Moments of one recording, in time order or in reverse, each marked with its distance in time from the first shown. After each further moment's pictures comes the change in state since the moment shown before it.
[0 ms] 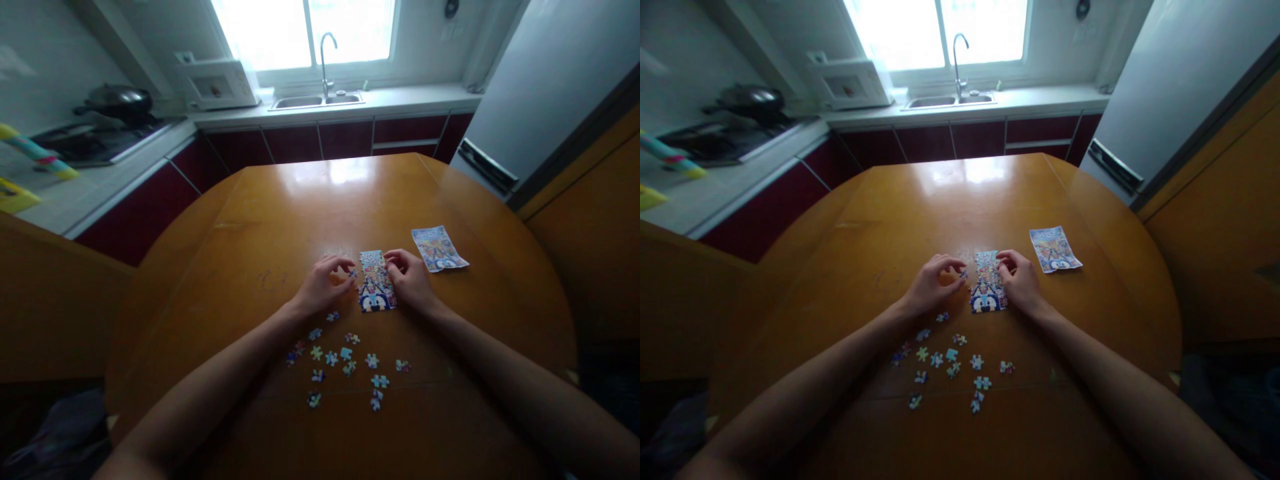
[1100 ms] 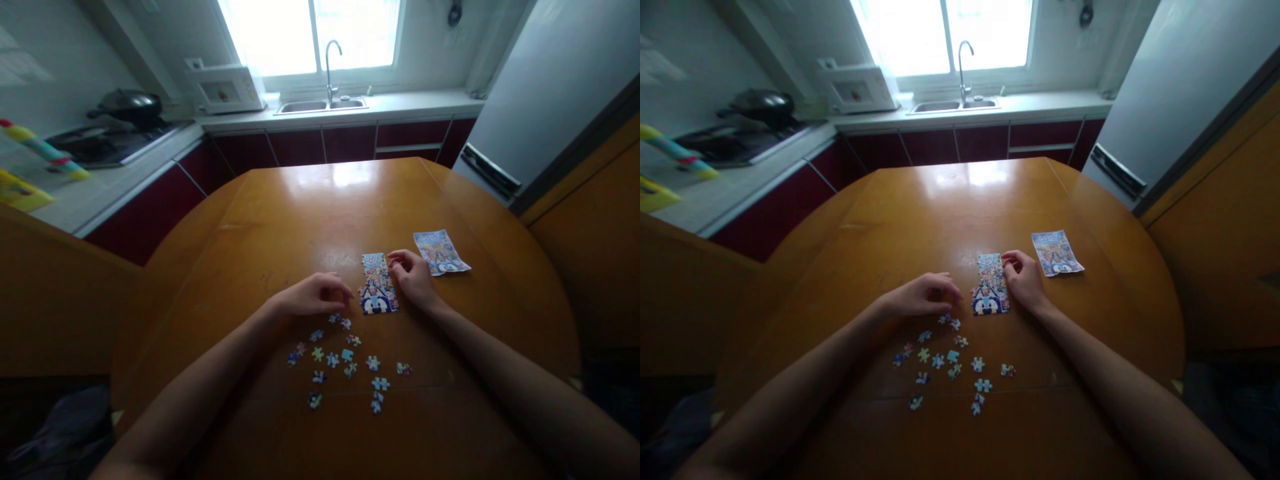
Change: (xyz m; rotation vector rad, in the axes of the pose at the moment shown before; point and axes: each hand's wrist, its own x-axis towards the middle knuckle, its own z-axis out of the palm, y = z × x) left_hand -0.005 -0.007 -0.039 -0.220 -0.551 0.100; right_hand 0.011 0.011 -0.002 0.034 0.035 -0.029
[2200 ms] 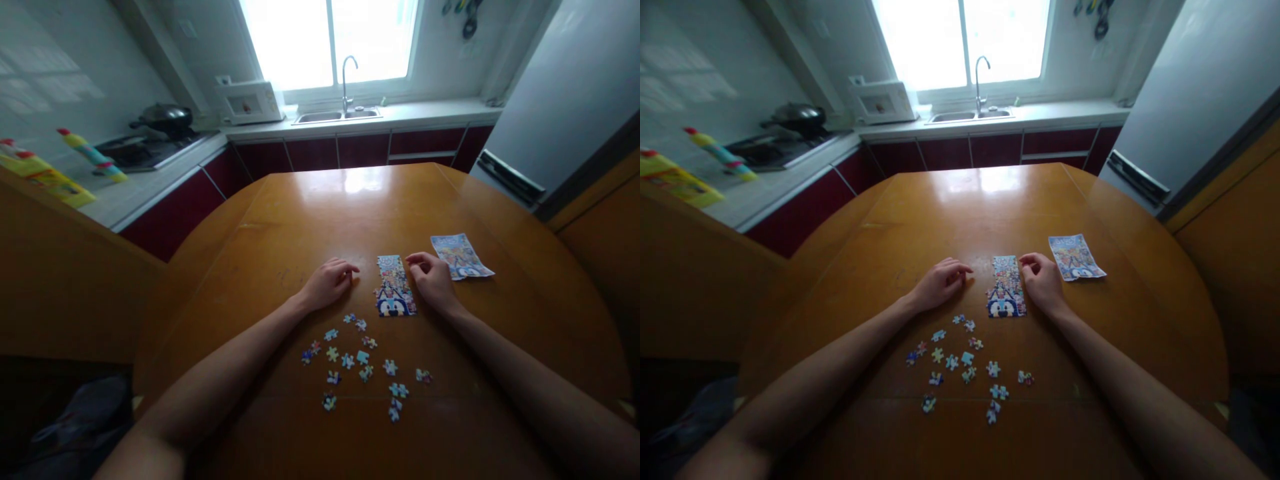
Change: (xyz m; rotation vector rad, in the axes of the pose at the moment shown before) left_hand 0.002 -0.028 0.019 0.388 0.417 -0.079; right_hand 0.001 0.008 0.001 -0.147 0.073 0.001
